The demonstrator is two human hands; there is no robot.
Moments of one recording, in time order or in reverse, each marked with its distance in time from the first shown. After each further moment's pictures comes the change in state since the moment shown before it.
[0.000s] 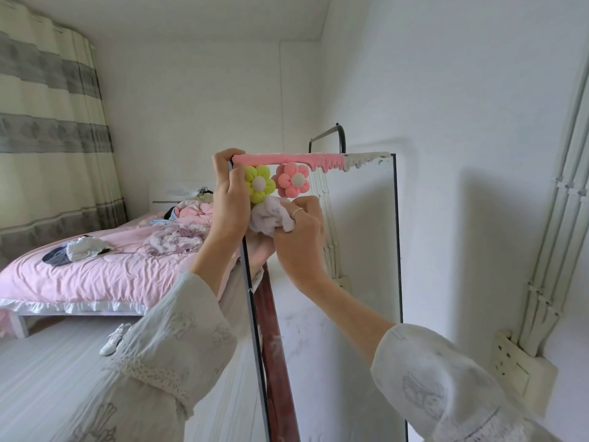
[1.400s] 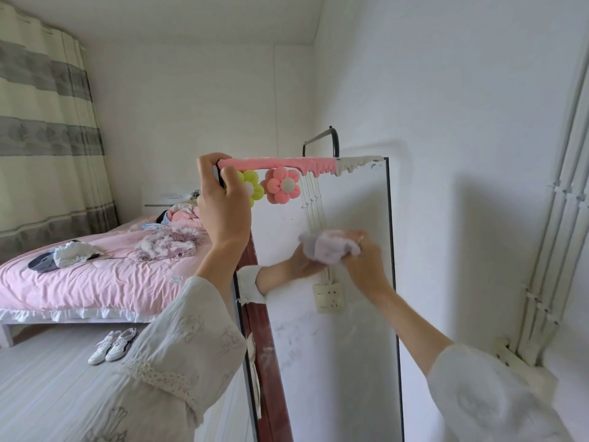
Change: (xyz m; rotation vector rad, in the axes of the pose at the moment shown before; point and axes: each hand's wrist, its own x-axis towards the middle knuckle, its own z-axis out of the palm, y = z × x) left_hand 0.000 0.000 0.020 0.161 0.315 0.037; right_hand 0.019 0.110 -0.068 0.082 -0.134 0.222
